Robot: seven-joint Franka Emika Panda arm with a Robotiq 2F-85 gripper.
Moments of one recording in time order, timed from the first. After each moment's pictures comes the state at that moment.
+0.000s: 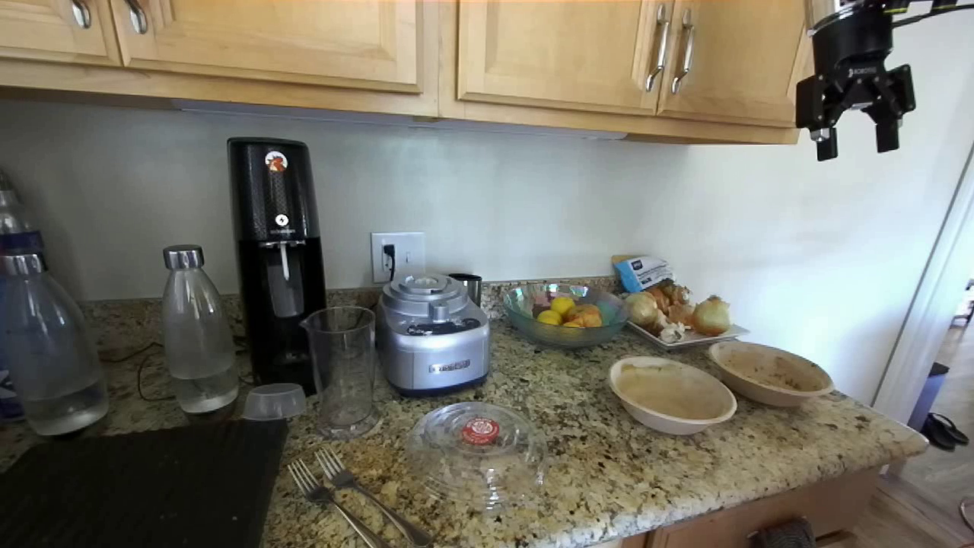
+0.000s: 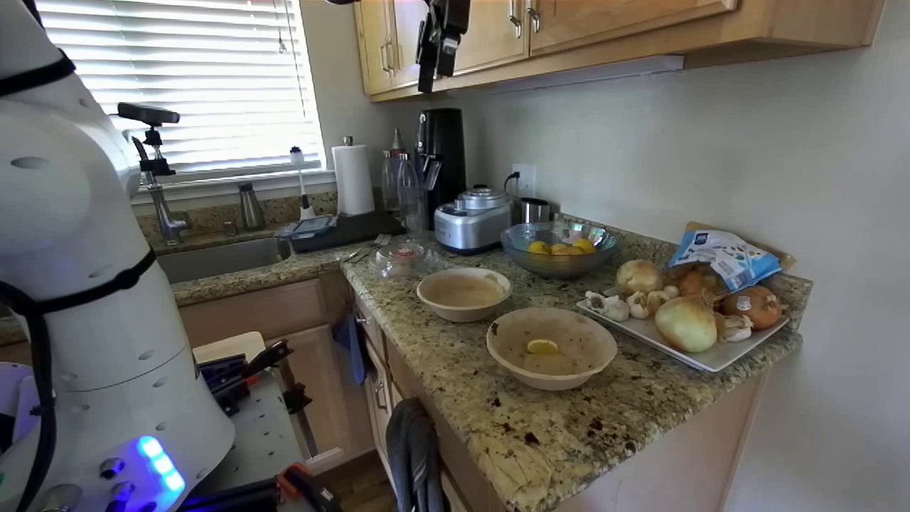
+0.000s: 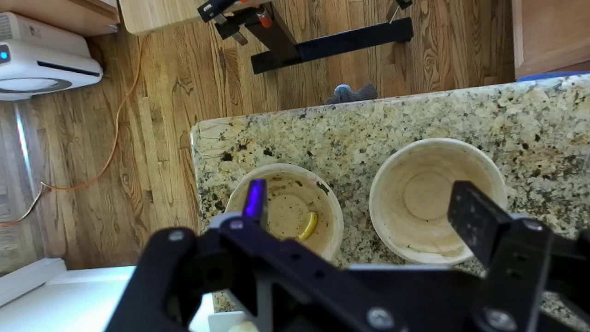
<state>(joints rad) -0.04 -0.25 0.09 -1.94 -0.05 1.44 0.28</state>
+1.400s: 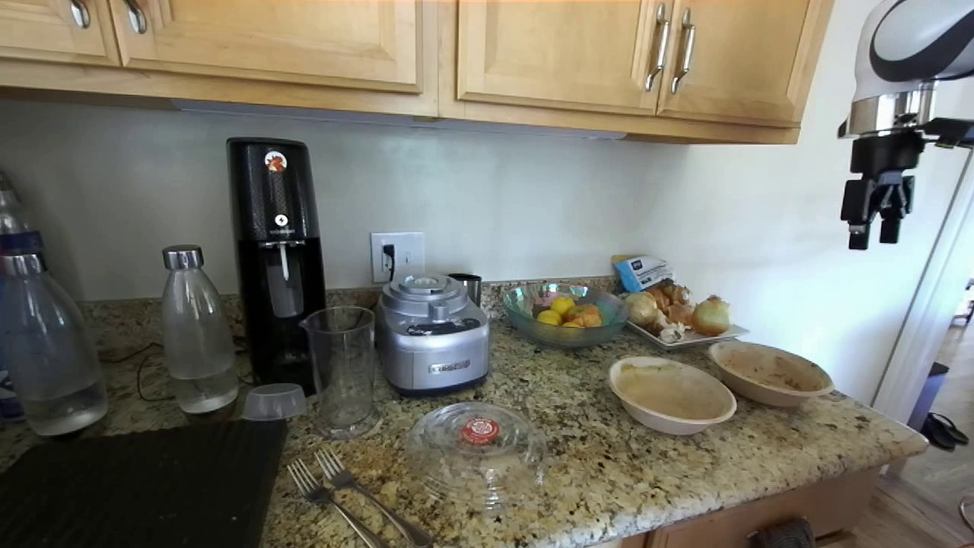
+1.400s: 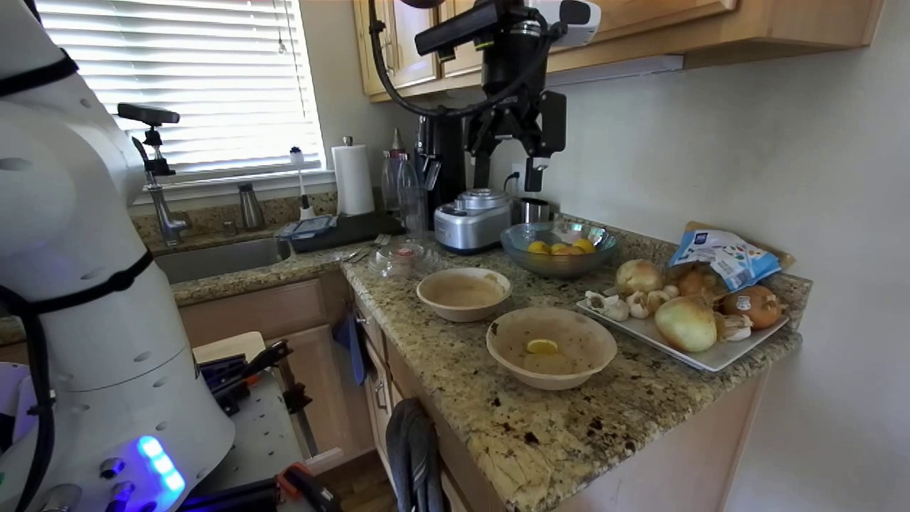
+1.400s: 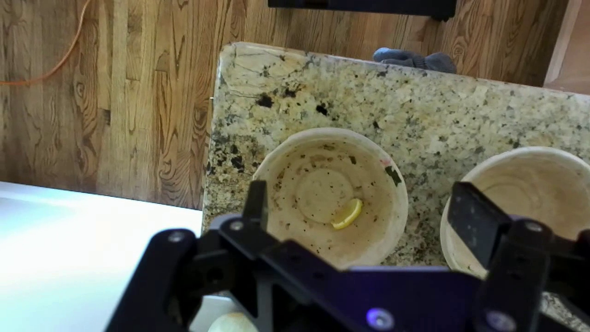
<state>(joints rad) -0.11 -0.25 -0.14 -2.29 -0.13 1.93 -0.23</state>
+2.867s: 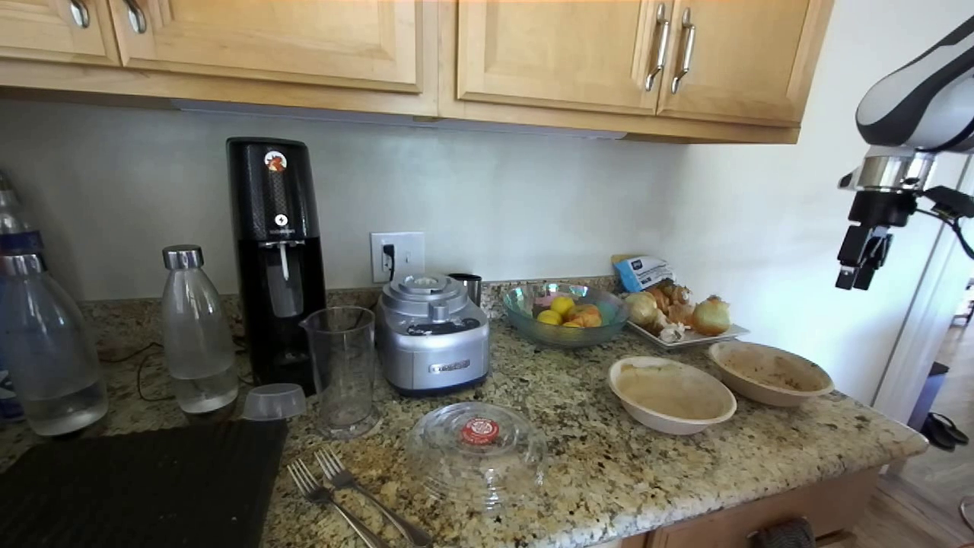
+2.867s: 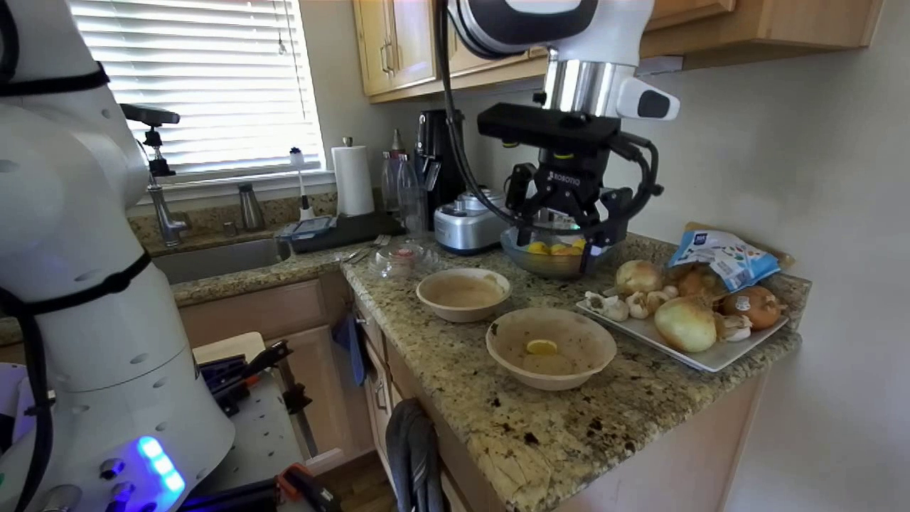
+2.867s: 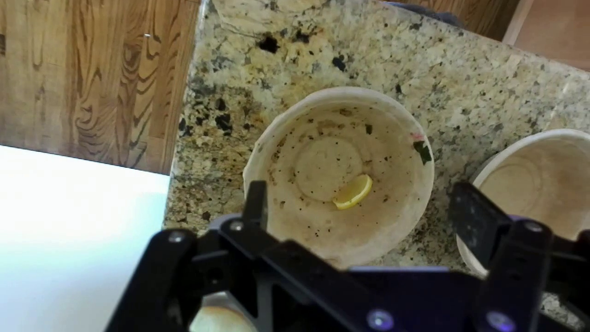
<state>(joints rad) -0.16 -0.02 -0.28 -2.28 0.14 2.18 -0.69</state>
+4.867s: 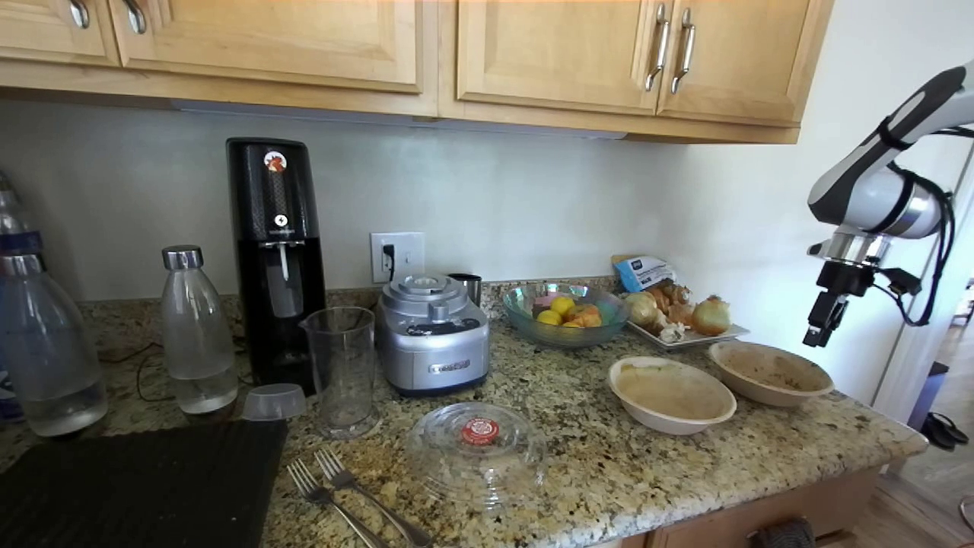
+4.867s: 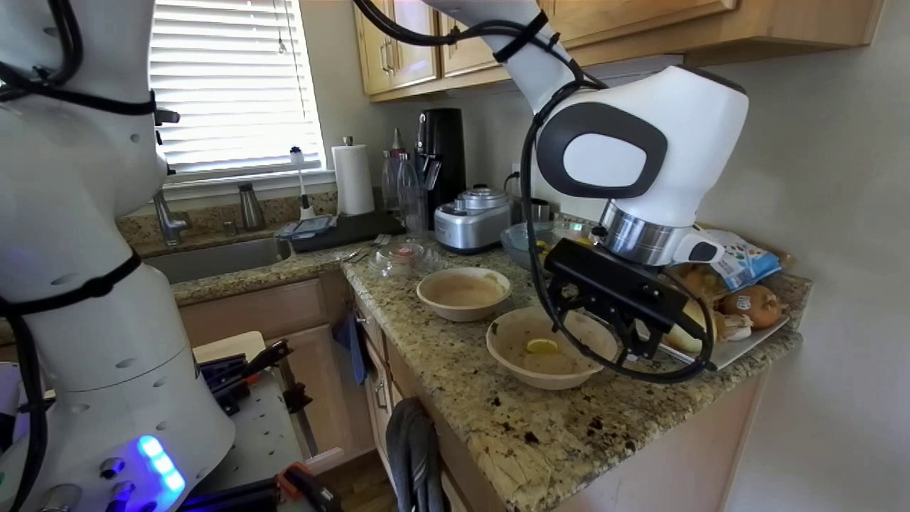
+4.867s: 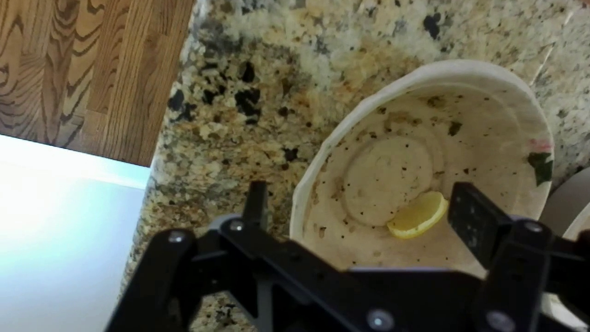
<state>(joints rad) -0.35 0.40 -0.14 -2.10 0.40 2.32 -1.05</state>
